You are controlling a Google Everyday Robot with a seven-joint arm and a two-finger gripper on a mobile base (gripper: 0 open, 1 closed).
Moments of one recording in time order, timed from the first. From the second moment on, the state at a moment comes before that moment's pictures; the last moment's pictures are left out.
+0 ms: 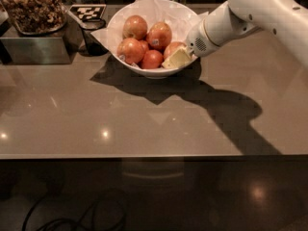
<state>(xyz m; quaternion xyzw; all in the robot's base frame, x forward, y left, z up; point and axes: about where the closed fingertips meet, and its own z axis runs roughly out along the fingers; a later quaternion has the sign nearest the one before) 0.668 -0.081 0.880 -0.46 0.81 0.15 0.33</state>
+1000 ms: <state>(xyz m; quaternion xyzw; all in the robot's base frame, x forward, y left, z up) 0.640 -0.059 0.992 -0.52 0.73 0.21 0.40</state>
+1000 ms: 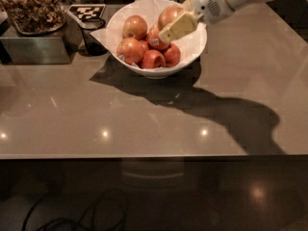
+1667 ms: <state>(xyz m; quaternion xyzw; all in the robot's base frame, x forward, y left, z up) 0.621 -0.082 1.029 -0.53 0.70 0.24 0.42</state>
